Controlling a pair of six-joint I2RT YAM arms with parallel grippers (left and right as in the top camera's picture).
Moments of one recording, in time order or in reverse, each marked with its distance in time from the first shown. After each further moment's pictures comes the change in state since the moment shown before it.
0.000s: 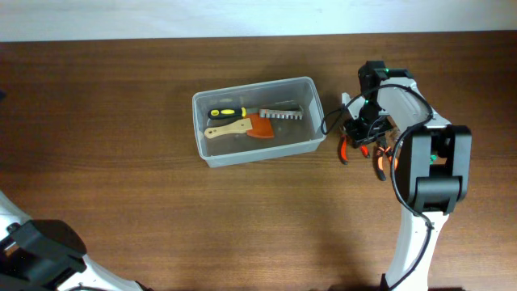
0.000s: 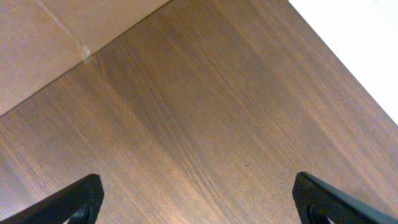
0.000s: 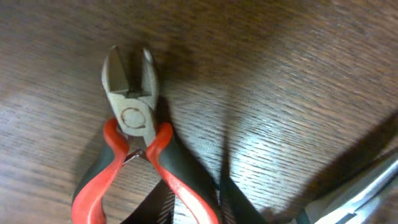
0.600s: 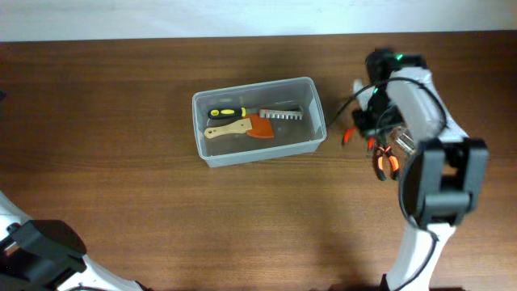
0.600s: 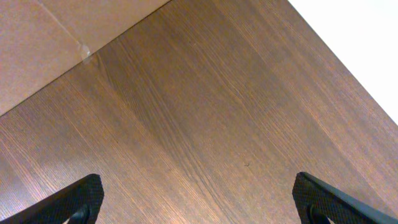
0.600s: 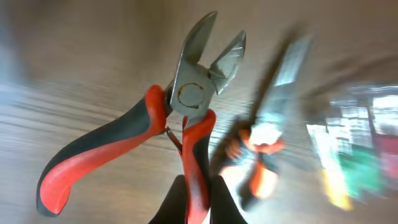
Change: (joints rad) left arm 0.000 0.000 0.000 0.000 0.000 0.000; right arm 0.007 -0.147 0.119 -0.193 0.032 0.127
